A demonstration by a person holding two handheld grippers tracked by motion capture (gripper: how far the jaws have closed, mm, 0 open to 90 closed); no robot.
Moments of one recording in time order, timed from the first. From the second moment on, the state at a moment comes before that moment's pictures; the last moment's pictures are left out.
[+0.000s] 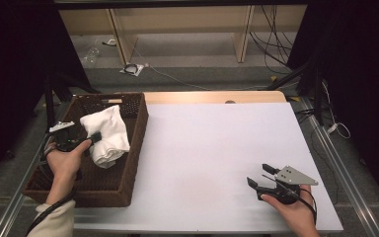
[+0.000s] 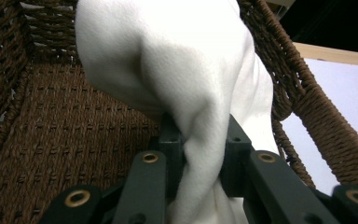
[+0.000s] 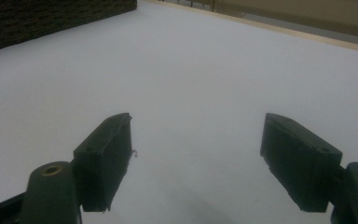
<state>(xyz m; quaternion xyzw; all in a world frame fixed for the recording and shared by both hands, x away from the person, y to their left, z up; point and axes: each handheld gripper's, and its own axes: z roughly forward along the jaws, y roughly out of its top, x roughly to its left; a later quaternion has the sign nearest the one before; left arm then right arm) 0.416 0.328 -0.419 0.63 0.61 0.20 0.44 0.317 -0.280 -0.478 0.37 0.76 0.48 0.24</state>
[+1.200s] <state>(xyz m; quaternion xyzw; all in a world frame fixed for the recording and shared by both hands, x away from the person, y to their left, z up) 0.418 0.349 -0.421 0.60 0.67 0.32 0.31 0.318 -0.280 -0.478 0.37 0.76 0.48 0.24</state>
